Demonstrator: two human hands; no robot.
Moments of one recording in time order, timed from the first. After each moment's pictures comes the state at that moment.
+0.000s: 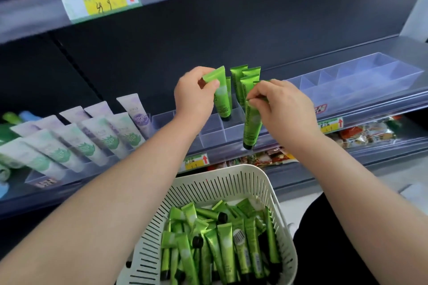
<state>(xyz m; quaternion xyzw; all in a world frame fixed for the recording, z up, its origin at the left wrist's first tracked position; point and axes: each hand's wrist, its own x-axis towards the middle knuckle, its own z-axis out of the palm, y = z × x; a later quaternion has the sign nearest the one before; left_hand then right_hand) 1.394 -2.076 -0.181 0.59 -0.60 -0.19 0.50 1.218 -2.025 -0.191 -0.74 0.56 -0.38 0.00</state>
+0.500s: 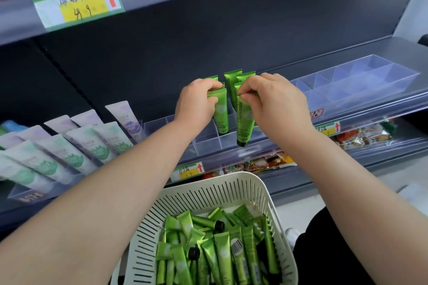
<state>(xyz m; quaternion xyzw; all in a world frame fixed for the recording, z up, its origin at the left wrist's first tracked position) 1.392 -2.105 -0.192 0.60 -0.73 -0.08 0.32 1.221 -2.047 -0.182 -0.74 0.55 -0.39 -0.03</state>
